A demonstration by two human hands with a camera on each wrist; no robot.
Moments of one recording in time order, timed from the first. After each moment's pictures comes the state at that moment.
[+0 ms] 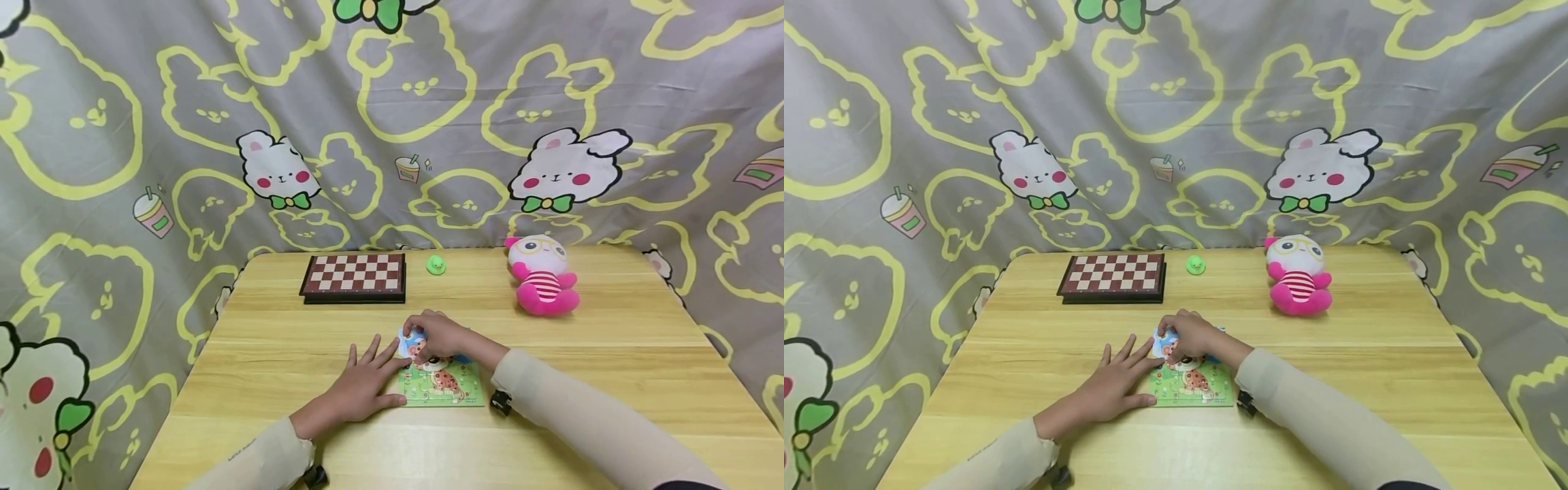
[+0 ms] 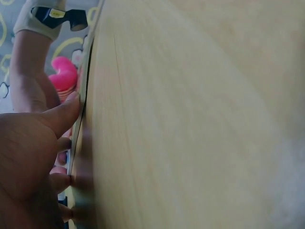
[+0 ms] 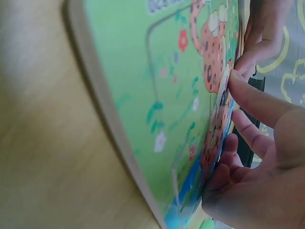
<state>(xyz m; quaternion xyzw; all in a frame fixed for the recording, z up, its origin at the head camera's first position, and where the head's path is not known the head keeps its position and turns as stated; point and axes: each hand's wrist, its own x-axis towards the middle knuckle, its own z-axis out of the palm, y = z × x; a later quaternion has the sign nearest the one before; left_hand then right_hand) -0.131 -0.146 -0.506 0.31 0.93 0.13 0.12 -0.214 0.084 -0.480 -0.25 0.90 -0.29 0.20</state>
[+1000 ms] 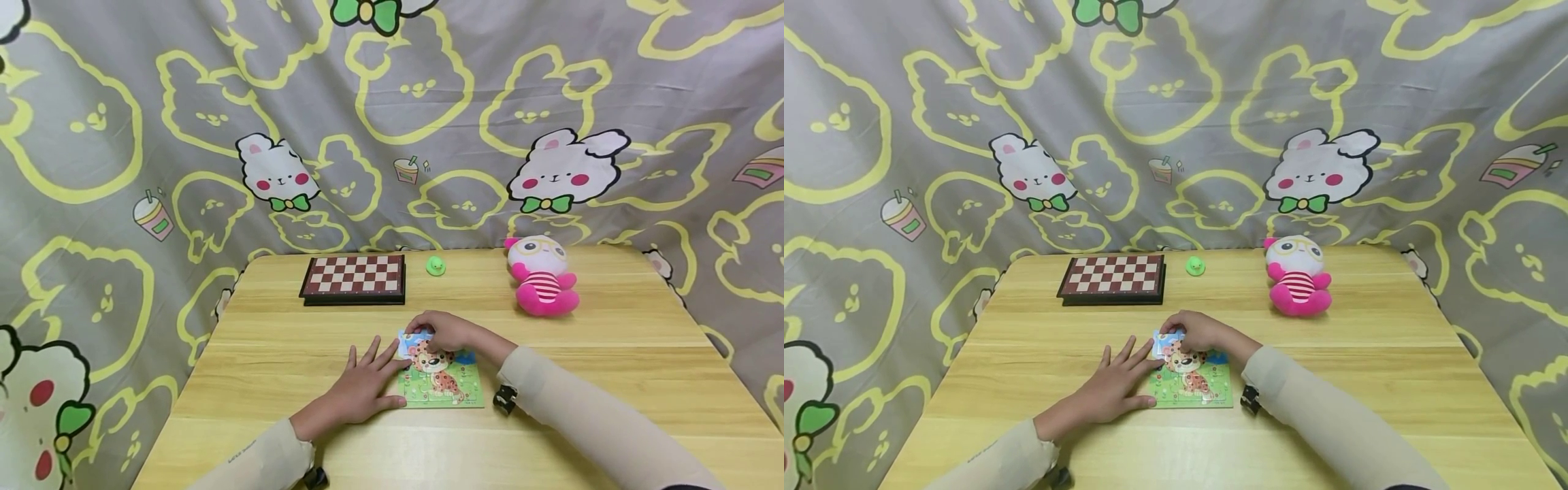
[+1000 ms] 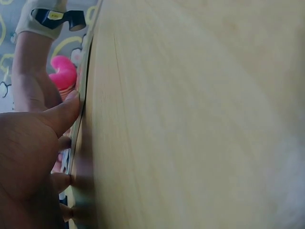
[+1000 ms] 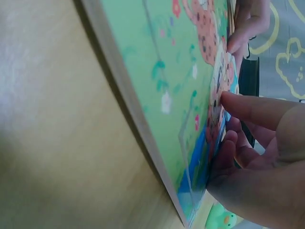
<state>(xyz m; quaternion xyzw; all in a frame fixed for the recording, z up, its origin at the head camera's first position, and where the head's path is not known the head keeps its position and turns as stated) -0.130 -0.144 -0.505 0.30 0.94 0.13 0.13 -0.223 0.101 -0.479 -0.25 0.86 -0.37 0.25</state>
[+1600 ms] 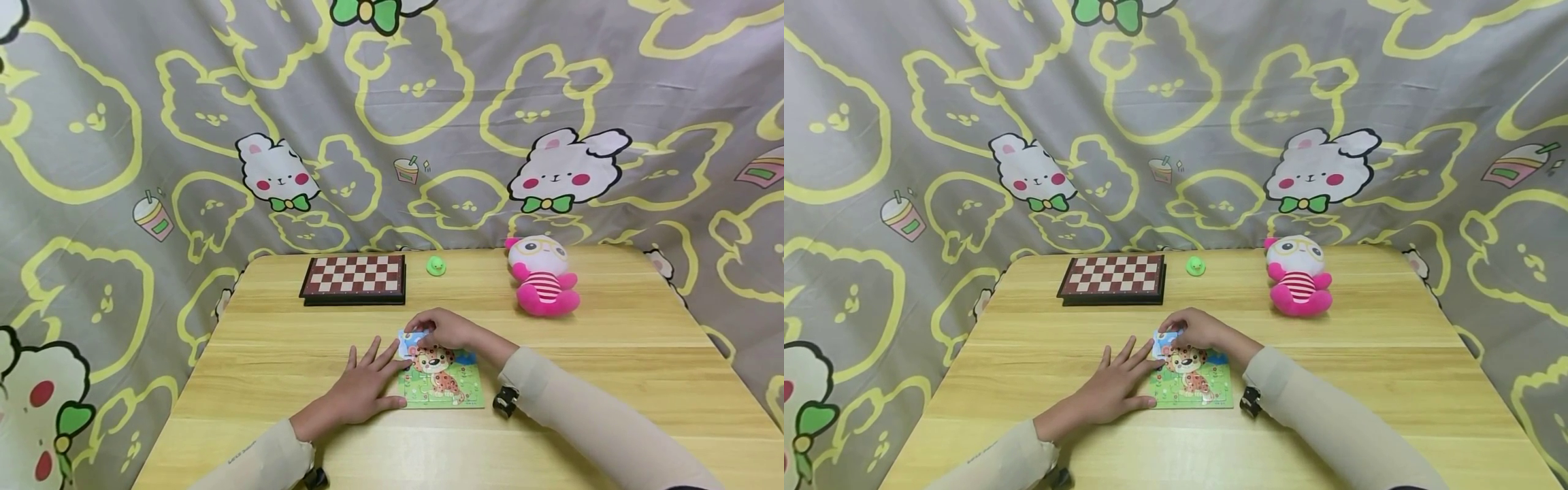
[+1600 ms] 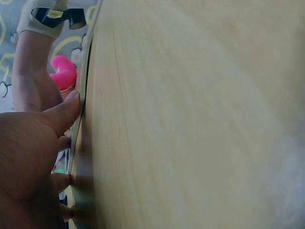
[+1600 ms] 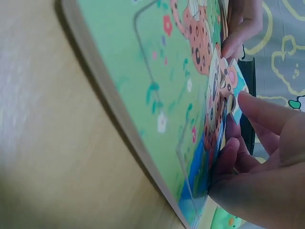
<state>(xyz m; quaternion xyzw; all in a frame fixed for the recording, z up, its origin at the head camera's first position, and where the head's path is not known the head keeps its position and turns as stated) -0.131 -0.145 -0.505 0.30 0.94 0.13 0.13 -0.224 0.102 -0.481 -0.25 0.84 -0.42 0.22</state>
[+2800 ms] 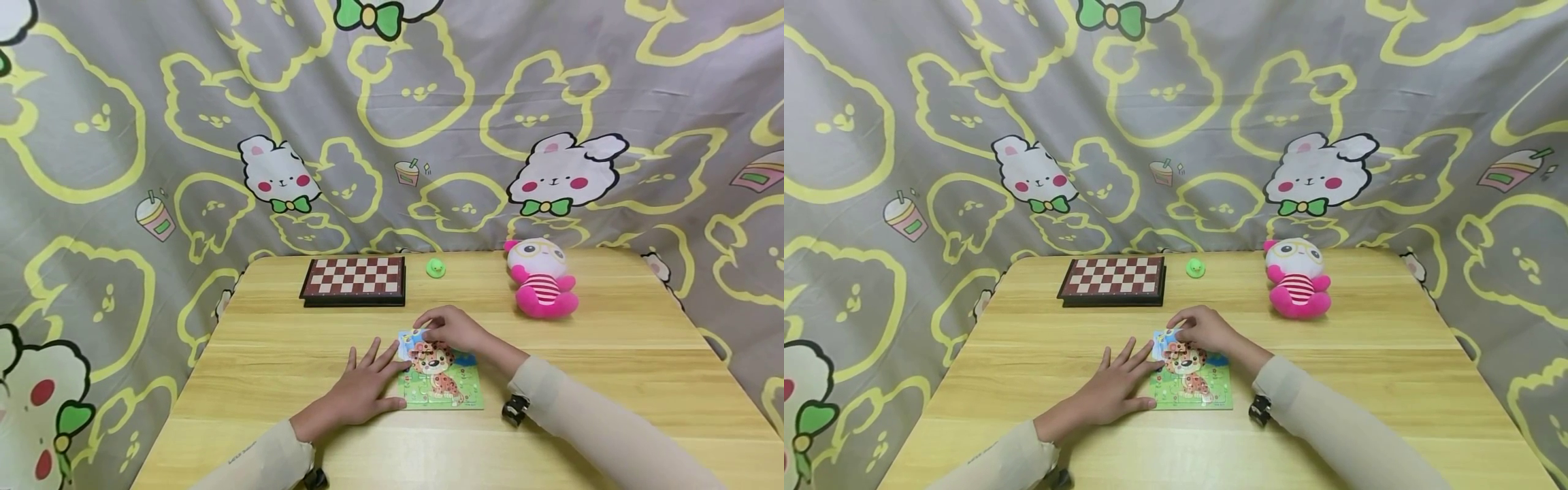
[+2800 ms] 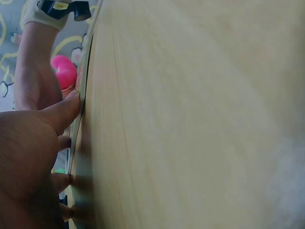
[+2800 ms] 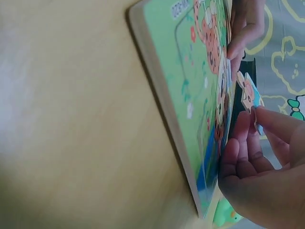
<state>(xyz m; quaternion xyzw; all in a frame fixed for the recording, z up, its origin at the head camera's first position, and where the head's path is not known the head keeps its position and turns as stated) -0.130 -0.145 -0.505 0.31 0.93 0.13 0.12 -0.215 0.112 -0.482 -0.18 0.83 -0.49 0.19</state>
